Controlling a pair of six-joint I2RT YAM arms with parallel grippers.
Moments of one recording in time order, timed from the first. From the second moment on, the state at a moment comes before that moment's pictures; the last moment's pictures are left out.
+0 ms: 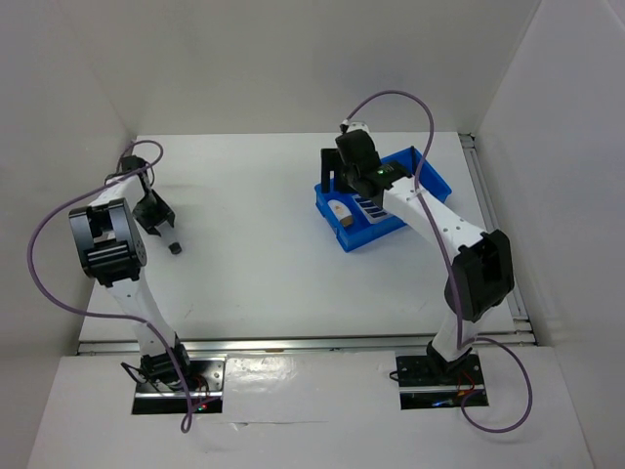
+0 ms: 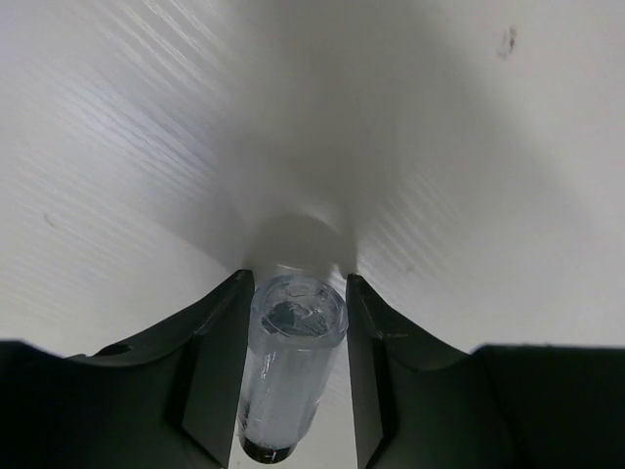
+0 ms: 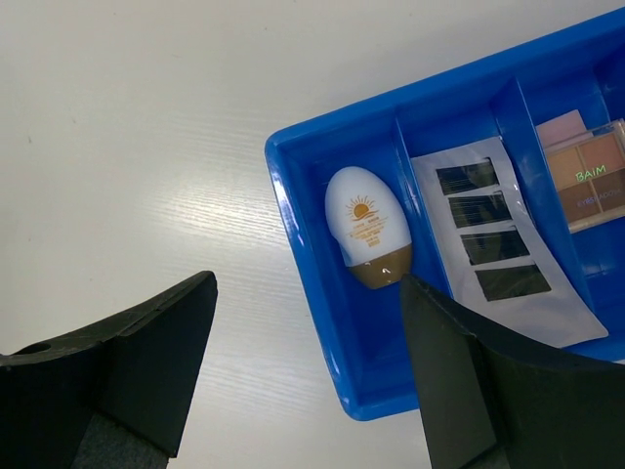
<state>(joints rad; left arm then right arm) 0.33 2.06 1.52 -0.72 -0.07 -0.48 0.55 1.72 1.54 -0.50 0.23 0.37</state>
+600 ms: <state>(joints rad) 0.03 1.79 1.48 -0.73 0.05 -0.48 0.57 1.67 1.54 -0.53 0.27 0.40</state>
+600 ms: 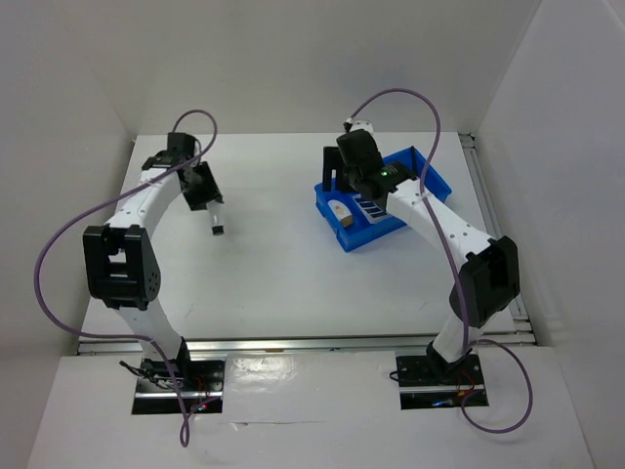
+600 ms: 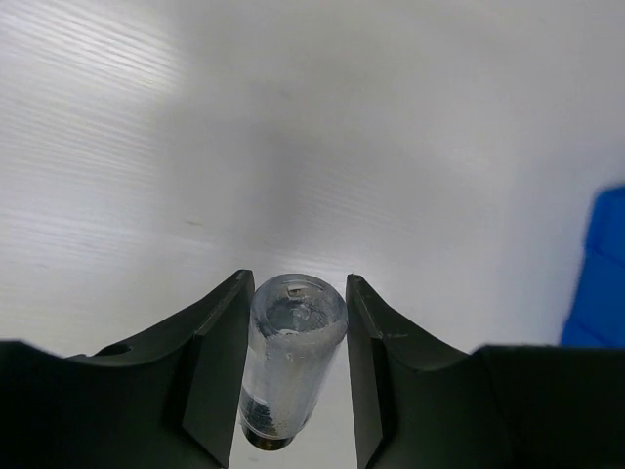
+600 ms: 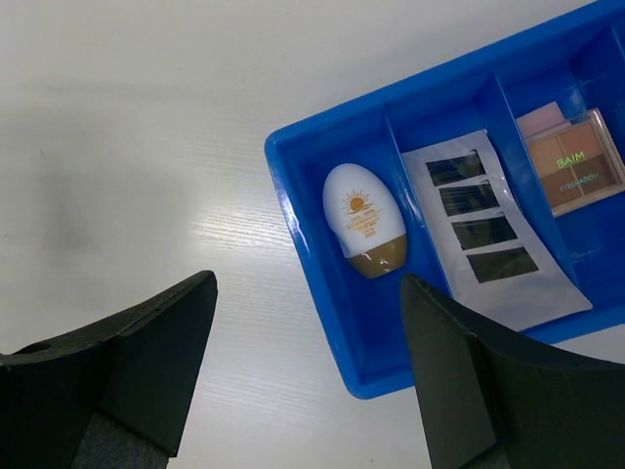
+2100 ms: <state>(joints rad) -0.57 2.27 1.99 -0.26 0.38 -0.86 0.55 0.97 1.06 -0.40 0.49 0.52</state>
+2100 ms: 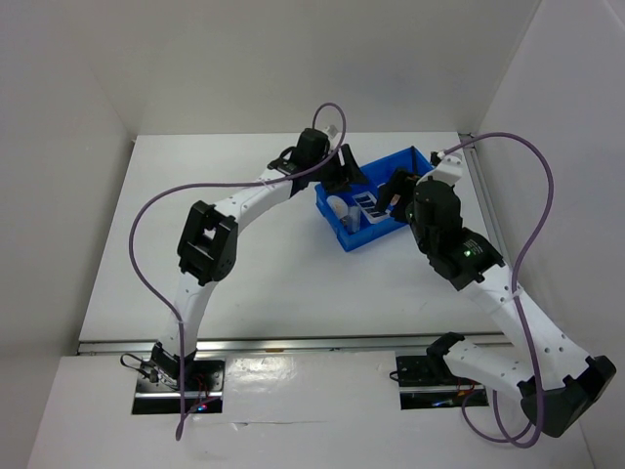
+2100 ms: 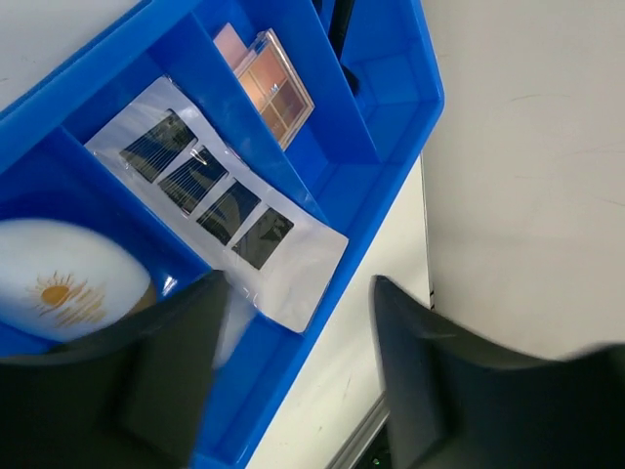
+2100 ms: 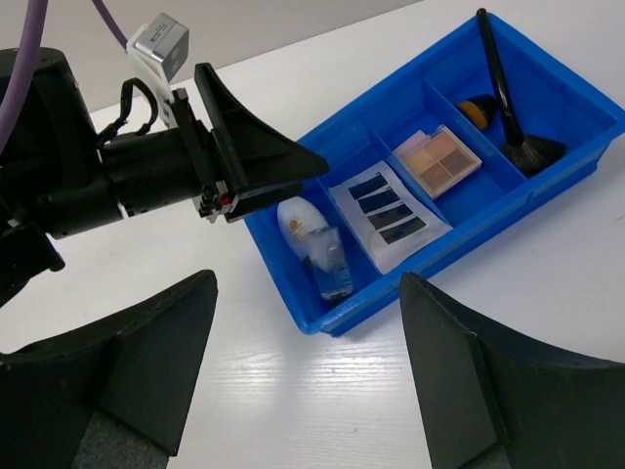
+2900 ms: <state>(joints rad) -0.39 1.59 1.73 -0.55 0.11 -0.61 0.54 1.33 1.23 -0.72 0.56 0.74</state>
